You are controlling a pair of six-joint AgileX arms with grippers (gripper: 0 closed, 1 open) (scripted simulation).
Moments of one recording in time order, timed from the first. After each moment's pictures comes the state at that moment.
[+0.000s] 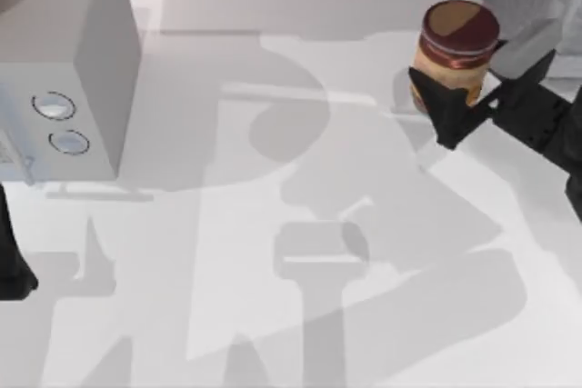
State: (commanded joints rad) left arm 0.00 0.00 0.00 0.00 0.00 0.00; right arm 0.15 2.20 0.85 1.36 -0.59 0.02
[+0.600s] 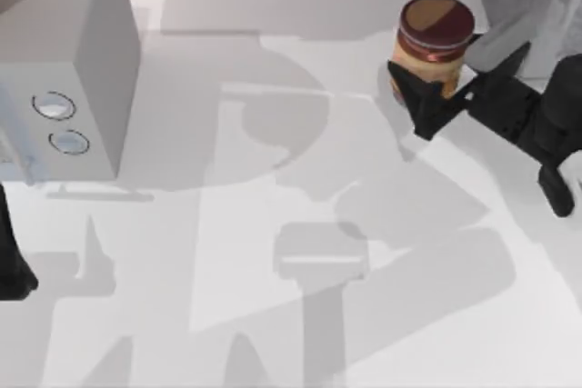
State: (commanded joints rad) left arm 0.00 0.00 0.00 0.00 0.00 0.00; right arm 0.18 2.30 0.97 1.34 -0.55 0.02
